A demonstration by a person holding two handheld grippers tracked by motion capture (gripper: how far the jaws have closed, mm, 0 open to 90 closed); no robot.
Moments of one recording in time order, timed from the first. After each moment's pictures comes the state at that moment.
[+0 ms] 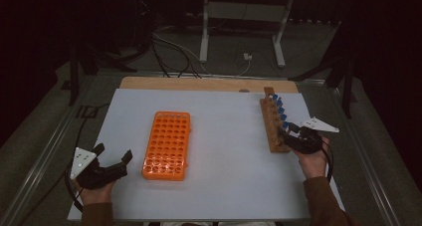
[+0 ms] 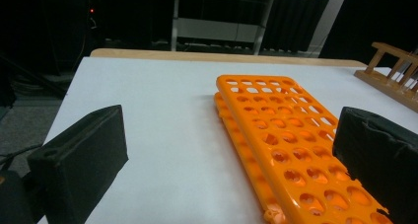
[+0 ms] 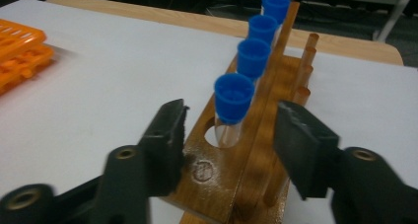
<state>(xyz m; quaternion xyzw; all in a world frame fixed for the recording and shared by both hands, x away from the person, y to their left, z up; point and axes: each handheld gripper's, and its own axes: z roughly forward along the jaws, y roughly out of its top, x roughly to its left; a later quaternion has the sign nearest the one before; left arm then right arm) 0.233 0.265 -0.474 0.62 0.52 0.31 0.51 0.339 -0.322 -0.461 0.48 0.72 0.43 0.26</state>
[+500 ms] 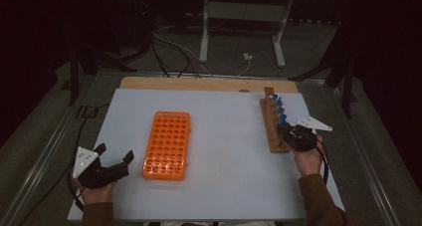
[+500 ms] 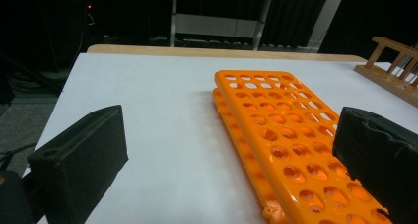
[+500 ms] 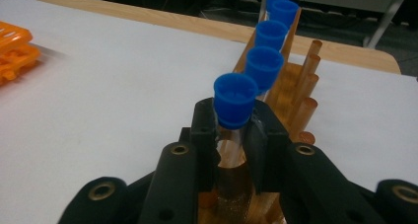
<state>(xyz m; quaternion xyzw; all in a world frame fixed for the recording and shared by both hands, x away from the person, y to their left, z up) 0.234 0.264 -0.475 0.62 0.52 0.30 0.50 0.347 -0.311 -0.466 0.48 0.71 0.43 0.27</state>
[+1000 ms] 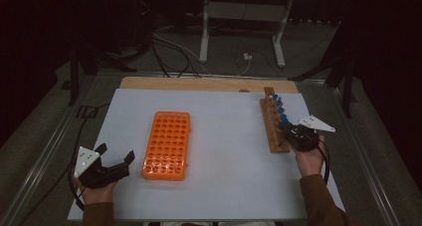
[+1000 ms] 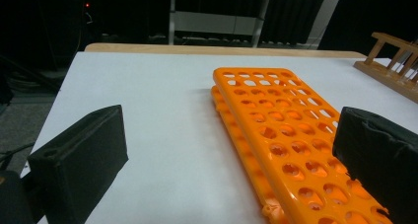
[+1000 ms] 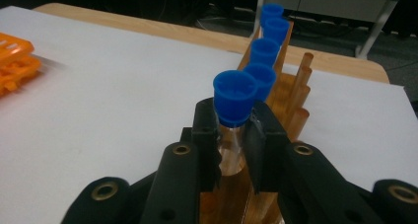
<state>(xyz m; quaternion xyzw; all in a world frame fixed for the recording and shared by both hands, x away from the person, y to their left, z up) 0.235 0.263 -0.475 0.63 0.52 0.30 0.50 0.342 -0.311 -0.455 0.47 0.71 0.44 0.29</state>
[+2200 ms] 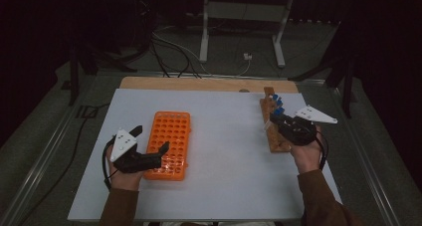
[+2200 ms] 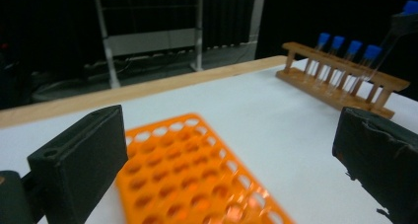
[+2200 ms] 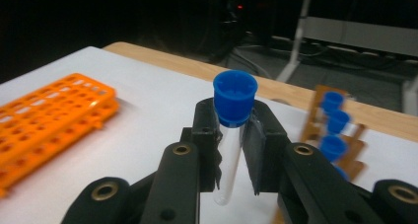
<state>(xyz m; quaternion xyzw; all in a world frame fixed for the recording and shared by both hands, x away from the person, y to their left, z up) 0.265 0.177 -0.428 0.69 0.40 0.28 0.54 0.333 -0.278 -0.405 0.42 0.71 0.50 0.26</state>
